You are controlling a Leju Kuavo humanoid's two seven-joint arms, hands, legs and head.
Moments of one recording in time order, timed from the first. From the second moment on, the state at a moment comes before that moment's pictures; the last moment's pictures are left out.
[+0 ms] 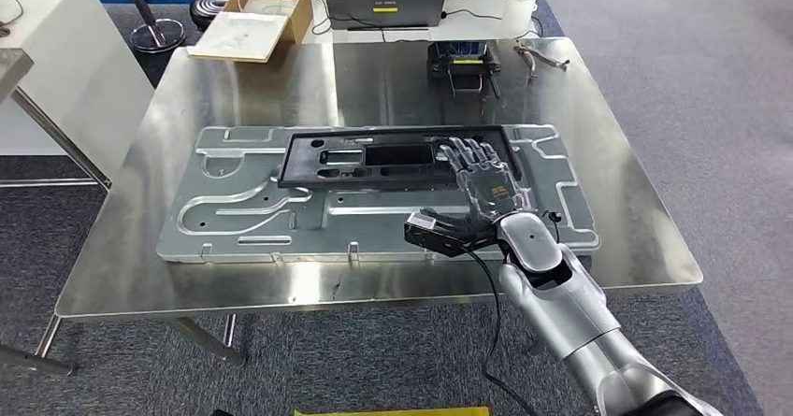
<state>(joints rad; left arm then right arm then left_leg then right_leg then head) -0.13 -0.10 1.10 -0.22 -1.39 -0.04 -0.30 -0.61 -0.06 0.49 -1.15 1.21 -0.17 0.10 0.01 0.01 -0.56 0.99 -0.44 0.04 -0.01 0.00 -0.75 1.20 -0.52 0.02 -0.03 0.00</state>
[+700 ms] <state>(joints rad) -0.12 -0.10 1.10 -0.22 -1.38 -0.05 -0.30 -0.60 -0.06 0.49 -1.14 1.21 -0.18 0.10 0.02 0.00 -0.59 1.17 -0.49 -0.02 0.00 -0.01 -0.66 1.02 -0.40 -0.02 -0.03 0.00</state>
